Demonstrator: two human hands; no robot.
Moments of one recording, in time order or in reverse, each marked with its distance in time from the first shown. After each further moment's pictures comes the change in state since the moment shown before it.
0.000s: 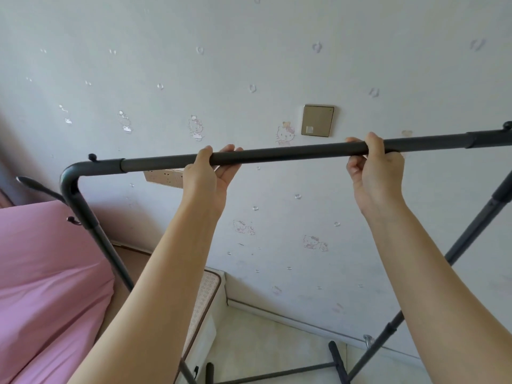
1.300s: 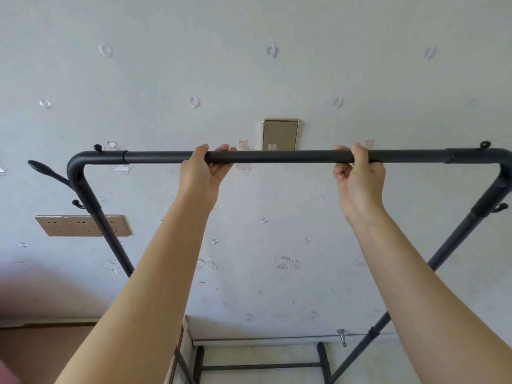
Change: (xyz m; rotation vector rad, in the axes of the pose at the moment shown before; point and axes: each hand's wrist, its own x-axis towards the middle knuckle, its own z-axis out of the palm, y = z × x) left_hand 0.188 -0.050 0.059 0.077 -0.211 -0.291; right_hand 0.106 0.048 0.021 0.024 0.250 -0.193
